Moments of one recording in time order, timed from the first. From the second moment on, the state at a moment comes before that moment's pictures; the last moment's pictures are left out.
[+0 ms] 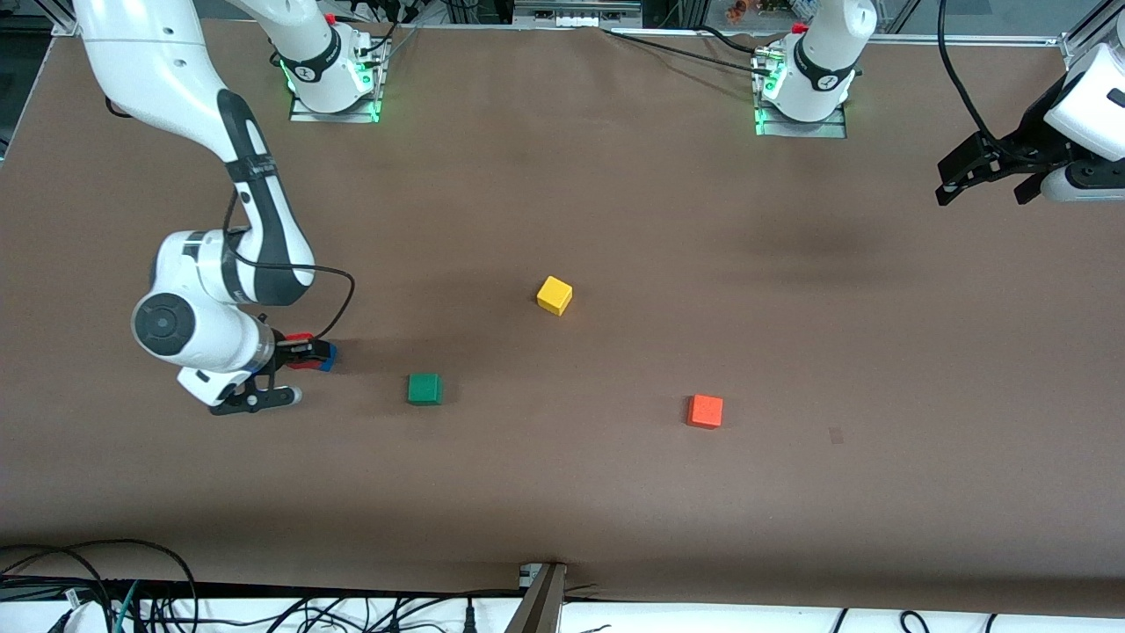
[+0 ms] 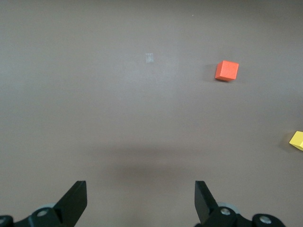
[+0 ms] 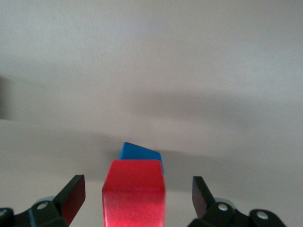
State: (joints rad) left arm -0.04 -0.11 -0.02 -1.70 0.00 1.62 -0.11; right arm 0.28 0.57 -0.20 -1.66 0.08 2.14 -0.10
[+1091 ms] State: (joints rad) left arm 0.00 -0.07 -0.01 -1.66 0.00 1.63 -0.11; right arm 0.28 0.18 -0.24 -1.43 0.03 1.55 -0.11
